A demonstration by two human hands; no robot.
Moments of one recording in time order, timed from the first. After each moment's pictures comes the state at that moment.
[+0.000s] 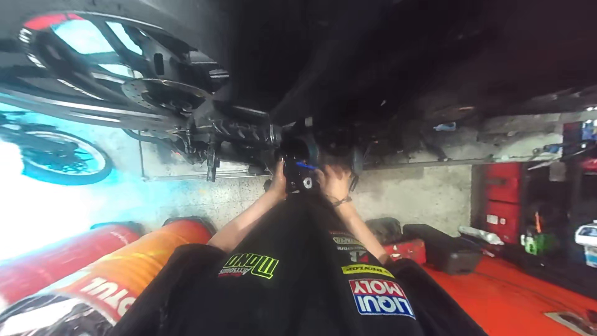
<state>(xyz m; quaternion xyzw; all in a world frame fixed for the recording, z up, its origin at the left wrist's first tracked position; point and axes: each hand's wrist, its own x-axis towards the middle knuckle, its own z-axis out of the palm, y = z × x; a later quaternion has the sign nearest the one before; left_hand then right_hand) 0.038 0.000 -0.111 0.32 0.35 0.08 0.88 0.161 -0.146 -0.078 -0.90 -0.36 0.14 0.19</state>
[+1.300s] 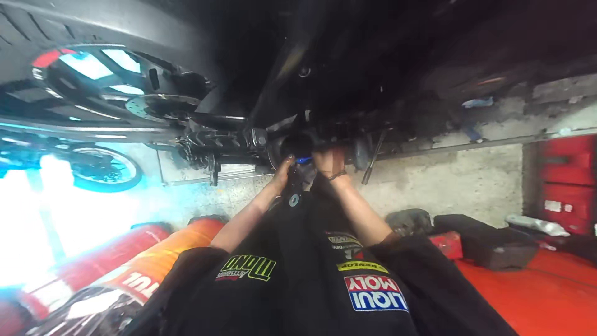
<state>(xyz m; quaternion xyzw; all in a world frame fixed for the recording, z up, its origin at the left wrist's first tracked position) 0.034 0.023 -0.102 0.48 0.32 0.00 0.82 0.188 -0.099 -0.109 -0.89 -0.31 0.19 0.28</state>
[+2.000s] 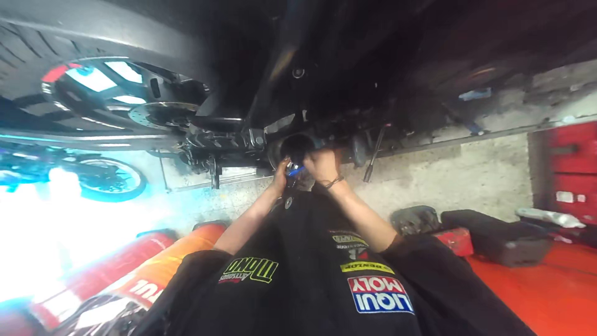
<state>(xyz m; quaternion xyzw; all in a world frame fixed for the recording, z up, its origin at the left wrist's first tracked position) 0.031 0.021 -0.107 0.38 0.31 0.01 0.87 0.173 -0.096 -0.099 -0.86 -0.35 0.14 0.34</state>
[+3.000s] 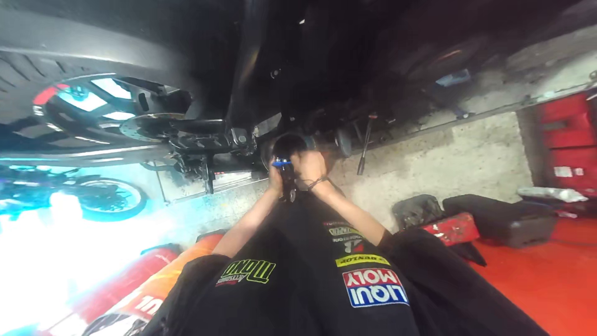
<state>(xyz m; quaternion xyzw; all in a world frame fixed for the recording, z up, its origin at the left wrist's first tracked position) 0.040 0.004 -0.112 0.41 0.35 0.12 0.83 0.148 -0.090 -0.052 -0.91 -0.23 0.22 0.25</state>
